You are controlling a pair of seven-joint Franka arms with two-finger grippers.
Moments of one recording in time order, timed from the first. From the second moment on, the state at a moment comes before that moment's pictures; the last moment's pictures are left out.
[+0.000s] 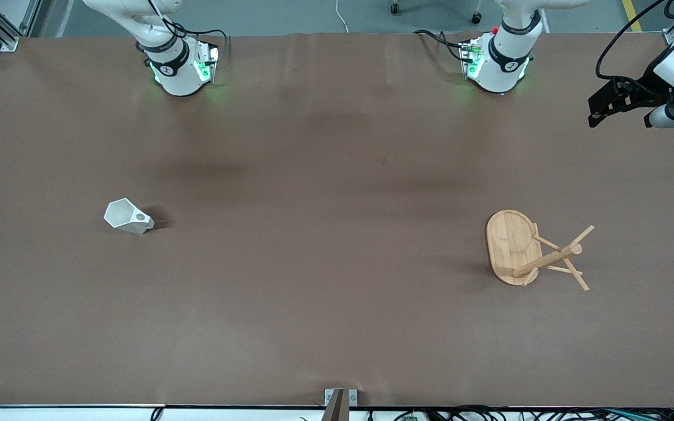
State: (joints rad) left arm -0.04 -0.13 -0.06 -1.65 0.02 1.50 -0.06; right arm -0.07 -0.14 -0.09 -1.59 -0.02 1.47 0.08
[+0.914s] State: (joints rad) left arm -0.04 -0.12 -0.06 -1.65 -0.02 1.50 -0.07; right arm -0.08 0.05 -0.11 -1.90 -0.02 1.88 -0.03
